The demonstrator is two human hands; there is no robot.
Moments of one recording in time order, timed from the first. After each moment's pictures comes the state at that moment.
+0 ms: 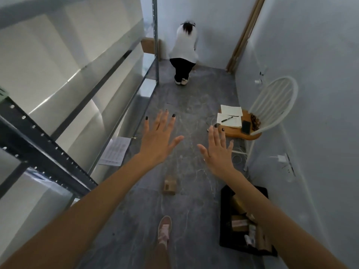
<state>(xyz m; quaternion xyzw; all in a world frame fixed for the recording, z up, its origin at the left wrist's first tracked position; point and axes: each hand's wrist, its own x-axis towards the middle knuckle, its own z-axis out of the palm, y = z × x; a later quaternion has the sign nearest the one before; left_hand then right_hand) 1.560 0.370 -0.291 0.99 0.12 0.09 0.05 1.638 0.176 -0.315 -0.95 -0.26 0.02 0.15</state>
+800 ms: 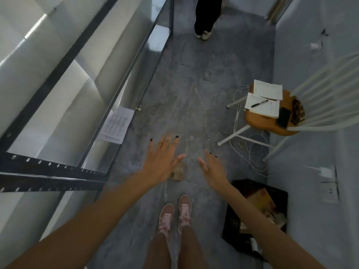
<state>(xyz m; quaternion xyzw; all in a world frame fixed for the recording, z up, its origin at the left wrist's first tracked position) 1.698 0.464 -0.467 0.97 0.16 -0.11 0.15 1.786 0.288 -0.493 -0.91 -0.19 0.30 0.21</state>
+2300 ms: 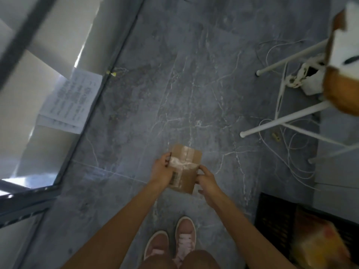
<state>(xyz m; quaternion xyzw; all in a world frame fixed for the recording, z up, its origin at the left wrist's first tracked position) 1.830 0.478 -0.941 0.68 0.47 -0.14 0.54 1.892 0.352 -0.927 -0.72 0.23 0.49 0.43</state>
